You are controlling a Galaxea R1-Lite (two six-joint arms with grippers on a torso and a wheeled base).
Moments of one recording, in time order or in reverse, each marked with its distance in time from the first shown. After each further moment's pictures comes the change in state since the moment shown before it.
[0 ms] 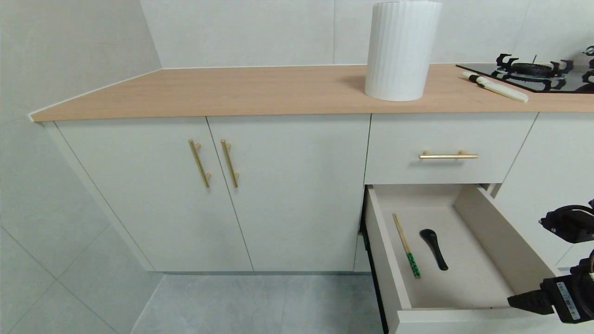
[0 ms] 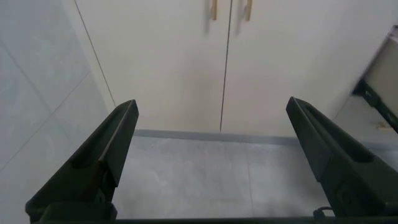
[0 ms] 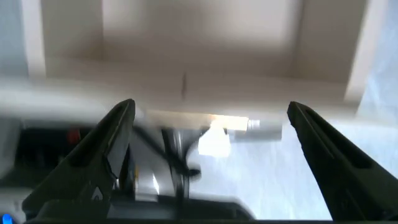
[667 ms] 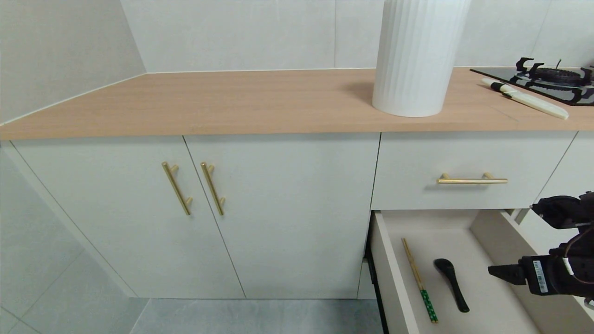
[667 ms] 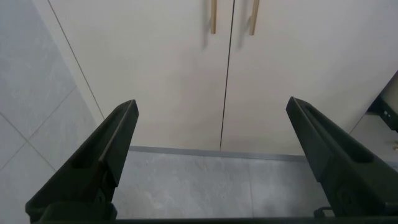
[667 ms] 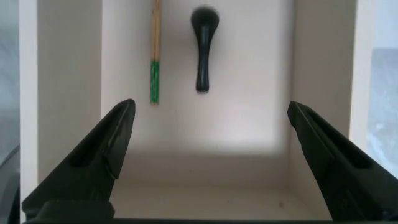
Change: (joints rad) left arm 0.000 0.000 0.000 0.000 0.000 0.000; right arm -0.062 0.070 0.134 -0.426 -0.003 0.000
